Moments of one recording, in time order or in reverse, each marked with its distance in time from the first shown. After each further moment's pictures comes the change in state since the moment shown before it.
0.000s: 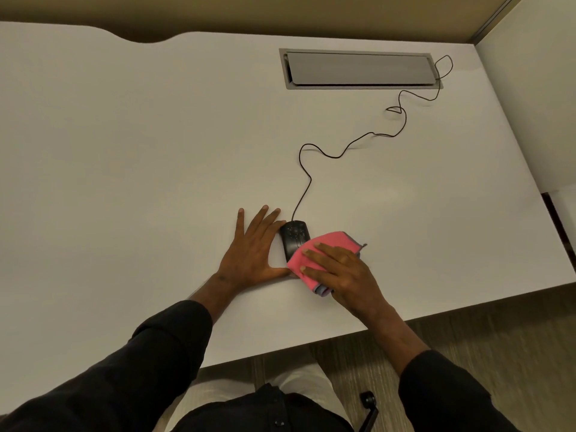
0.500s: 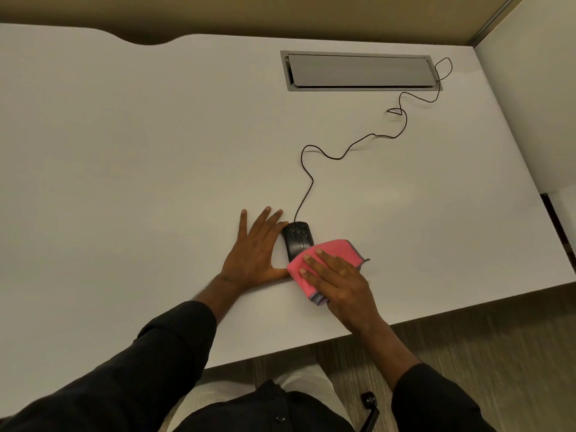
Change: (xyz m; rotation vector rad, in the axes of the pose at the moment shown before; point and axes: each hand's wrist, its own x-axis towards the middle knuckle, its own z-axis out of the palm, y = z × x) left_hand 0.000 -0.001 -0.002 0.008 -0.021 0.005; right_hand -0.009 -0.027 0.012 0.004 0.095 0.085
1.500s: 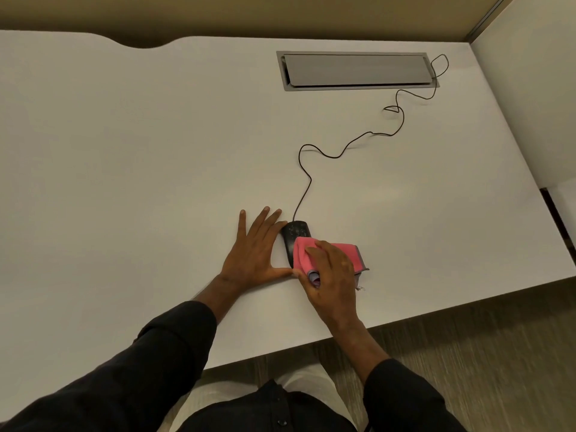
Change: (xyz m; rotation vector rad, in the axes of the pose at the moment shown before) left_hand 0.001 0.005 -0.008 0.036 -0.124 -0.029; right_hand 0.026 -0.031 0.024 0.173 0.181 0.553
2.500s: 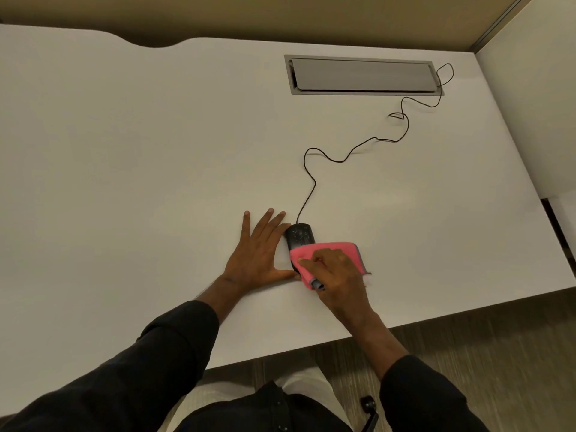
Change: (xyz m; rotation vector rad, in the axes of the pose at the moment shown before) left_hand -0.001 -0.003 0.008 -0.028 0.106 0.023; right_hand 0.018 0.010 -0.024 -0.174 -0.036 -0.399
